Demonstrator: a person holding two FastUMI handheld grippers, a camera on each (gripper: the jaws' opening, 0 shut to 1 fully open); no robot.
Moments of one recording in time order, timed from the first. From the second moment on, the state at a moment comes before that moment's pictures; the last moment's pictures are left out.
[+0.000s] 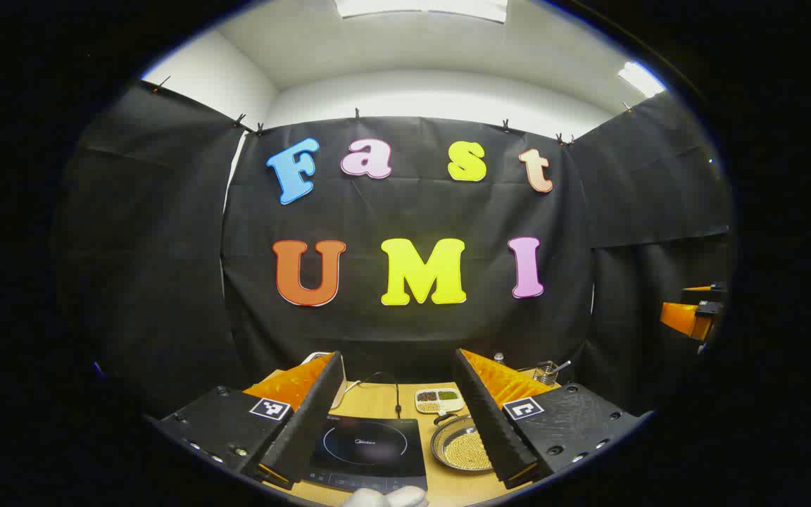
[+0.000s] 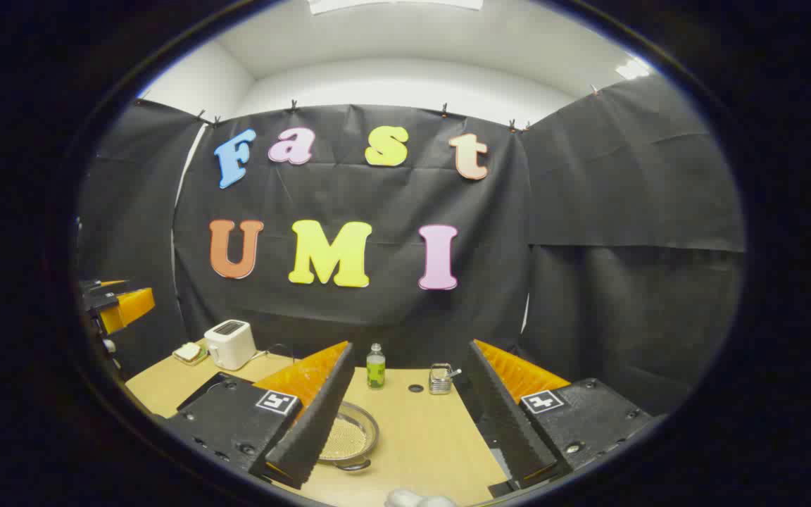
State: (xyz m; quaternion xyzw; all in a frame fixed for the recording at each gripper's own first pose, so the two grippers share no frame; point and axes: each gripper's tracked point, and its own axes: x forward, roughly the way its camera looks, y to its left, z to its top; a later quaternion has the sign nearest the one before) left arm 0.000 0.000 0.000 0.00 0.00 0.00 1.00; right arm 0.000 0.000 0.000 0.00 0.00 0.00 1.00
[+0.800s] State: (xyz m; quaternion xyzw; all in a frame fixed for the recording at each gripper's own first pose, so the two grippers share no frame) left arm -0.012 0.010 -0.009 0.01 0.00 0.00 1.00; right arm -0.012 -0.001 -0.007 0.01 0.00 -0.01 1.00
